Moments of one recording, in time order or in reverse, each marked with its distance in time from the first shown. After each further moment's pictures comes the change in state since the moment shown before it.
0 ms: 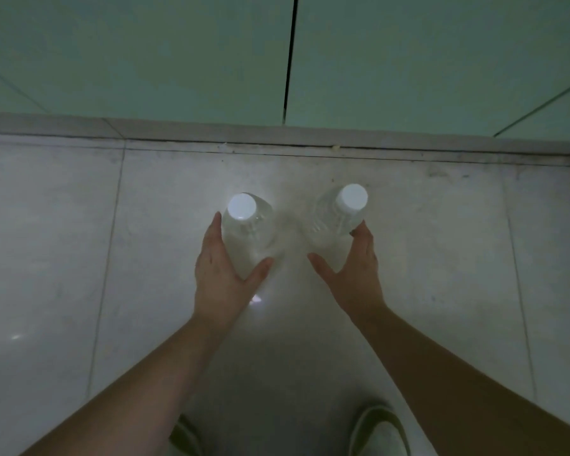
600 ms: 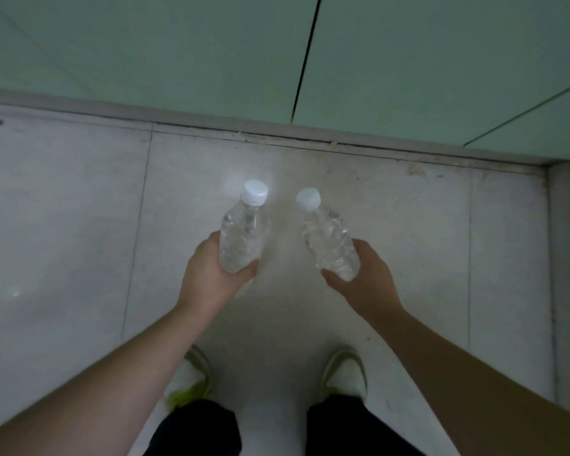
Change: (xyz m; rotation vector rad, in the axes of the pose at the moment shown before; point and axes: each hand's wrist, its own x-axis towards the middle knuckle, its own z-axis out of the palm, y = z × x) left_hand -0.063 0.051 -0.088 0.027 -0.145 -0.179; right_hand -0.066 -0.058 -0.096 -0.085 -0.244 0.089
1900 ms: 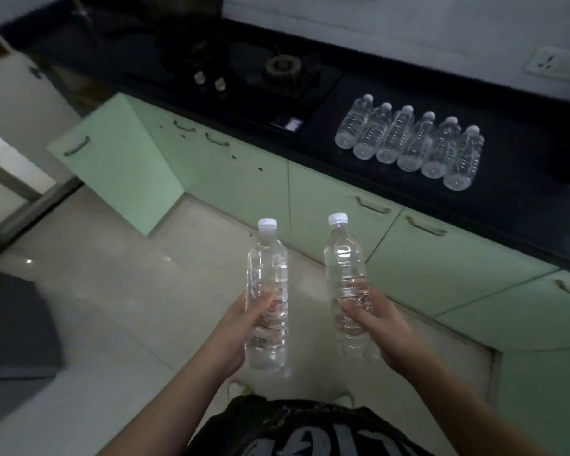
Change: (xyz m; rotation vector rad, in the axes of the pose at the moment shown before) left_hand -0.503 0.335 -0.441 -1.116 0.079 -0.129; right_hand -0.411 -0.467 -0.377 0.557 -0.575 -0.326
